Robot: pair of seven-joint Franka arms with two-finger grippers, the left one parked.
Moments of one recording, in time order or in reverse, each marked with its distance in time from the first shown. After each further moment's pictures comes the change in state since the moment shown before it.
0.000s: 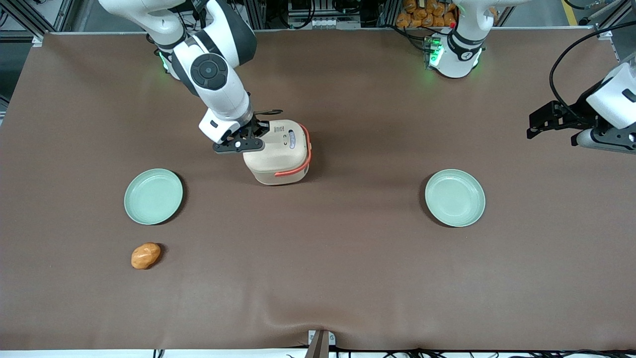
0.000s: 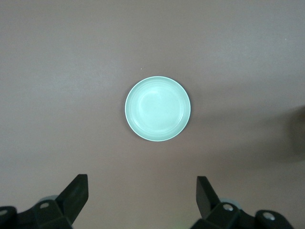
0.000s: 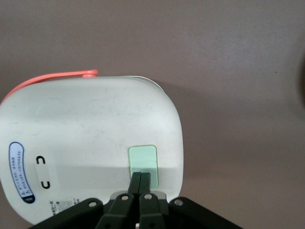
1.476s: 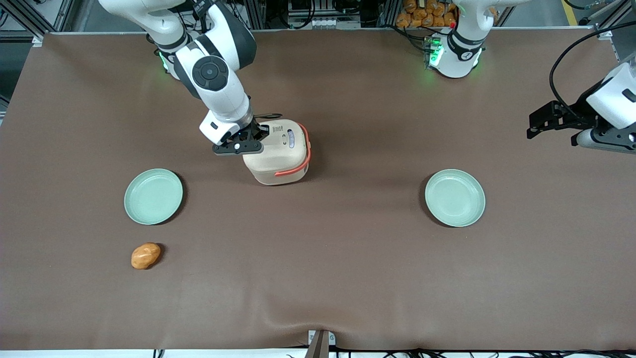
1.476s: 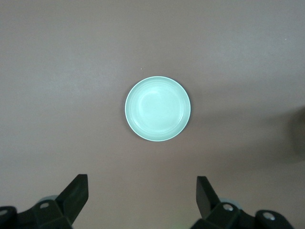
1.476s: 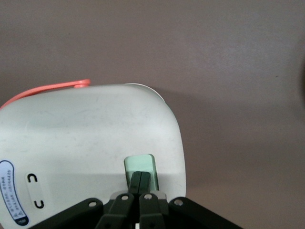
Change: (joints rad) arm -0.001 0.002 -0.006 -0.023 -0.016 0.050 0.031
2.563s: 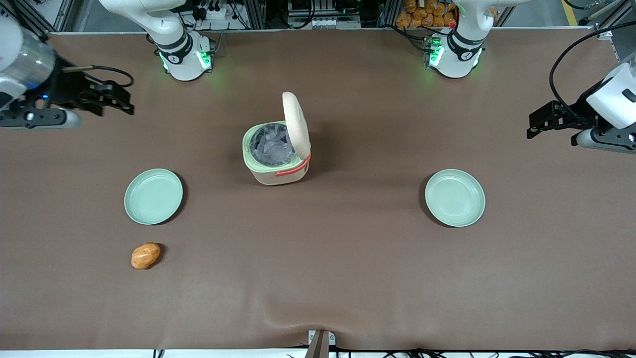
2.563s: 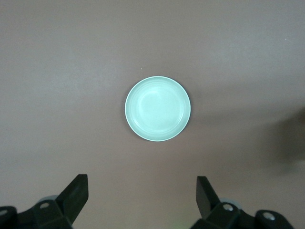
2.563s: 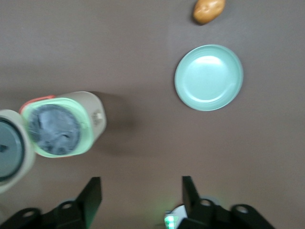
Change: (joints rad) arm -0.084 -0.106 -0.415 0.616 0.080 -0.800 -0.470
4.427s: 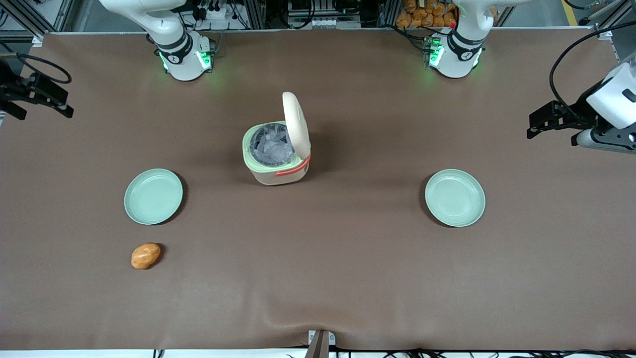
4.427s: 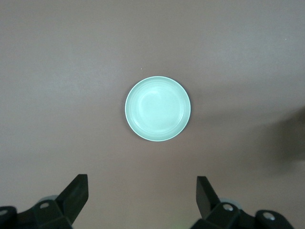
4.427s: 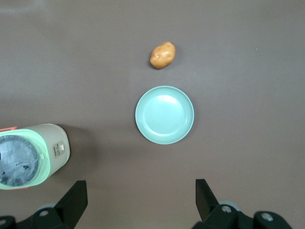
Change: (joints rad) arm -0.024 -0.079 -0.112 -0.059 -0.068 0.160 -0.143
